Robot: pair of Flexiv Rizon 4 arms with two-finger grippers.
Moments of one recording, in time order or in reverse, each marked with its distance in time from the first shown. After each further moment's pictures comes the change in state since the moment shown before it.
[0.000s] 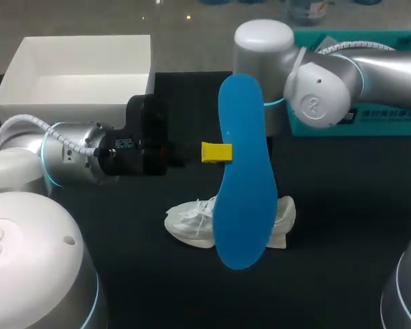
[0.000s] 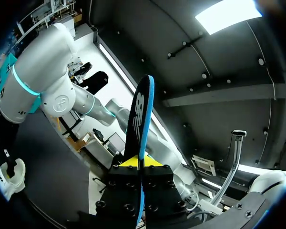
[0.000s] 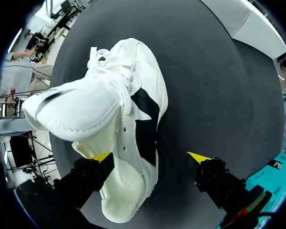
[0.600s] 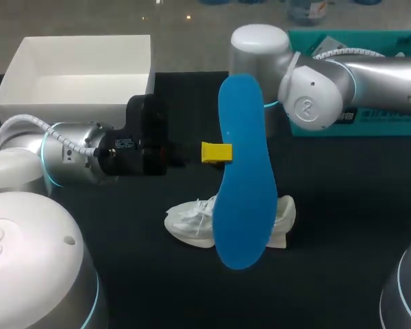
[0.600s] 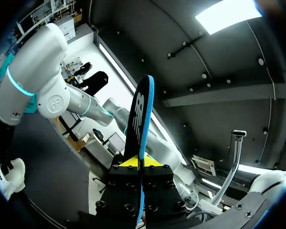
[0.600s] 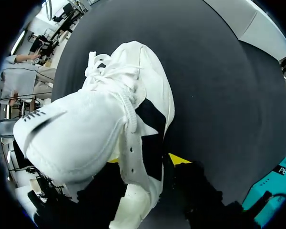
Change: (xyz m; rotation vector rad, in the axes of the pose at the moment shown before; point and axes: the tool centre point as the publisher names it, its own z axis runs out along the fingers) left arm 0.000 0.000 0.000 0.000 0.000 0.000; right arm 0.006 0.014 0.011 -0.025 0.048 0.003
